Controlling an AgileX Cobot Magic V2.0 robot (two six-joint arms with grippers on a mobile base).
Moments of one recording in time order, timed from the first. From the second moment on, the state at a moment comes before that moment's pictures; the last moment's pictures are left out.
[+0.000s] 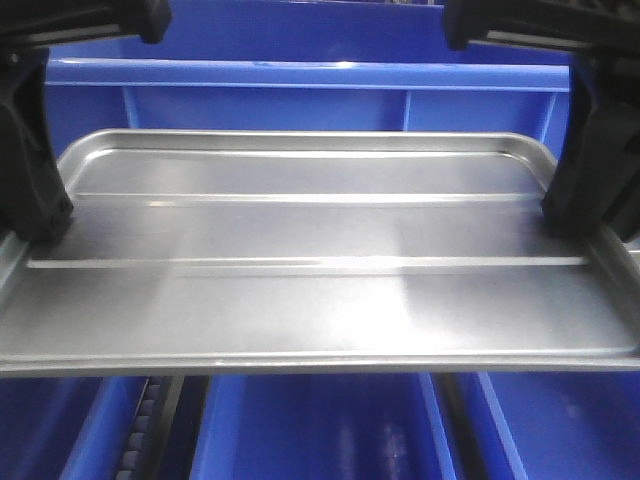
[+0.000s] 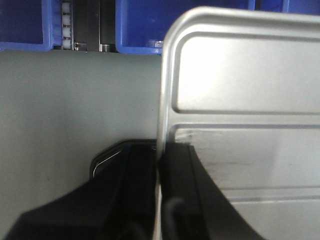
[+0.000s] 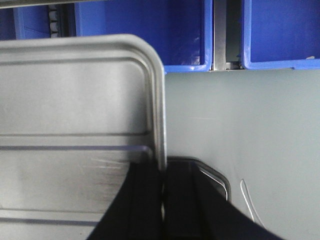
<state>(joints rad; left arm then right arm) -1.01 1.23 -0.98 0.29 1.05 -1.06 0.86 1.17 -0.90 -0.30 0.96 1.08</state>
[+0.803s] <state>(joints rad) -1.01 1.23 -0.99 0.34 1.06 -1.06 0.86 1.17 -0.91 -0.31 0.93 1.02</state>
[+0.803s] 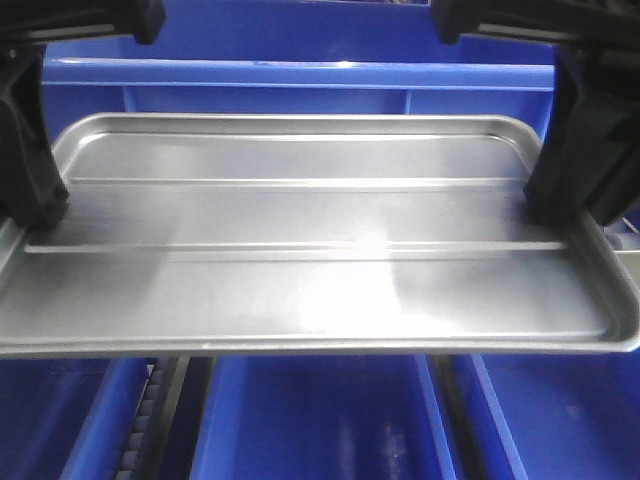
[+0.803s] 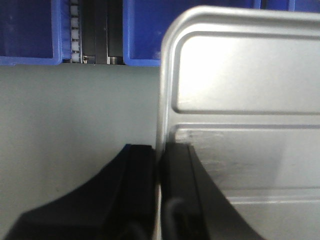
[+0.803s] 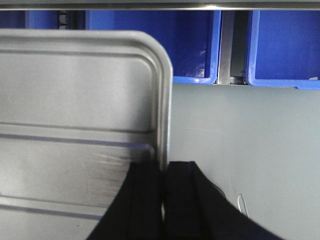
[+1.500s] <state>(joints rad) -0.71 1.37 -1.45 0.24 1.12 -0.56 0.57 1.37 -1.39 -0.08 0.99 0.50</state>
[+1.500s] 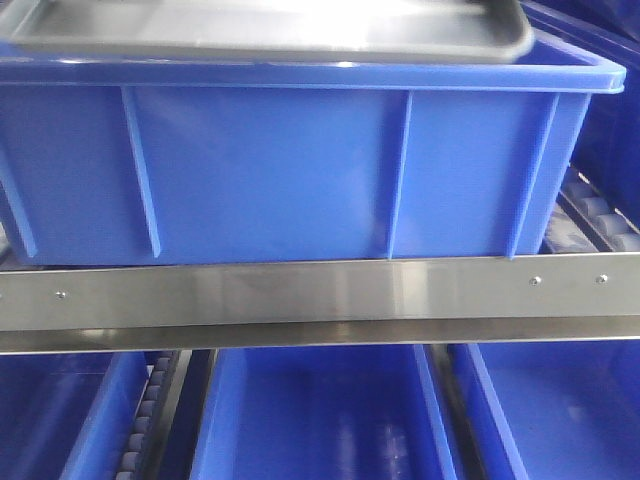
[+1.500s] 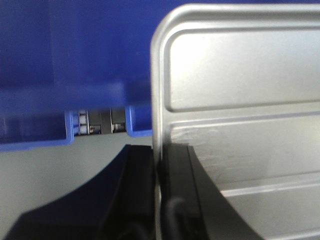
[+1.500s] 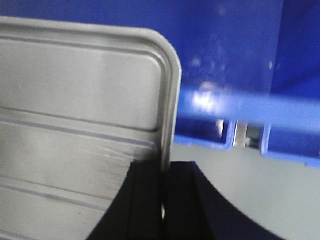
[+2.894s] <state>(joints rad) -0.44 1.87 -1.83 0.05 0.91 -0.25 0.39 1.87 -1.84 -0.09 0.93 0.39</state>
